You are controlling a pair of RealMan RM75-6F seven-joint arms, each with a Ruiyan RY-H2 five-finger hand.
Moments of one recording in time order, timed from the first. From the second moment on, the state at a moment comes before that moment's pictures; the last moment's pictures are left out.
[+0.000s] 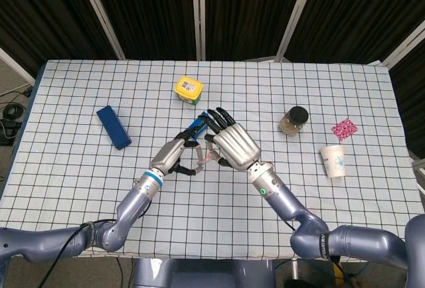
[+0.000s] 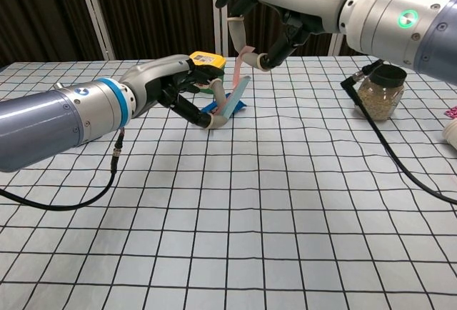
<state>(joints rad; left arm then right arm) -0.83 -1.69 -0.31 -1.53 0.95 0.86 -0.06 0.89 -1.47 0.27 -1.67 -1.22 1.04 -0.35</state>
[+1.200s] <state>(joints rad) -0.82 -1.68 -0.31 -1.53 0.90 0.86 -0.06 0.87 -1.43 0.27 -1.67 -1.25 1.06 -0.30</state>
